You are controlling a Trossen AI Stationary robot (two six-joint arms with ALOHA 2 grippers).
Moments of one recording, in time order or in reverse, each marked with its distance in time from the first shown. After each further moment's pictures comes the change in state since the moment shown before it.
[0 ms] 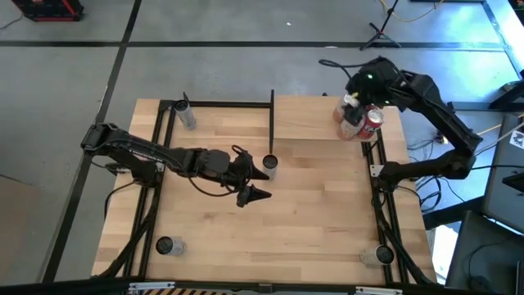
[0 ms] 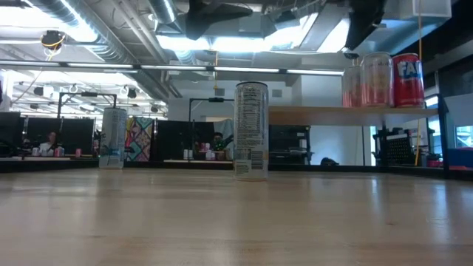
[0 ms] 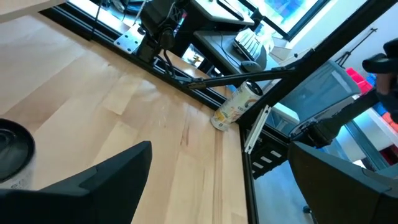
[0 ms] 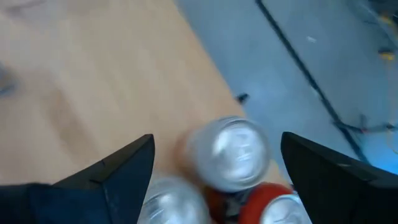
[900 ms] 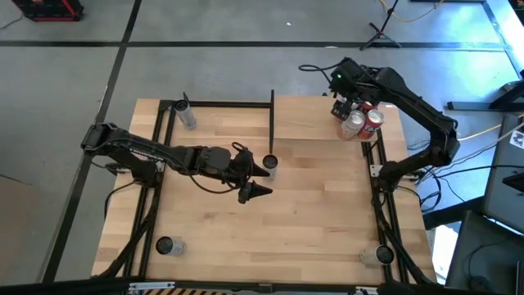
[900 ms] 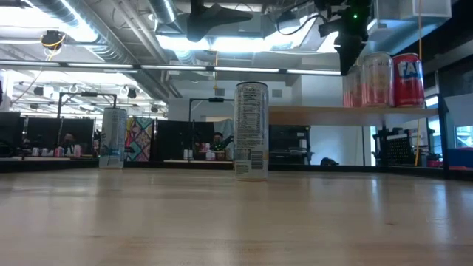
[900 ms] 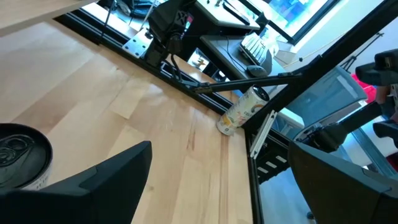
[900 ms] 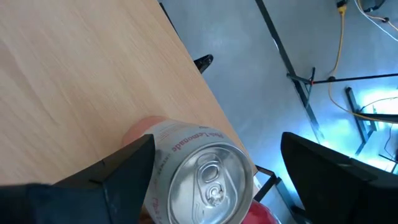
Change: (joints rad) left arm 0.022 0.000 0.000 -0.001 0.000 0.001; right arm 0.000 0.189 -0.001 -0.023 0.231 0.008
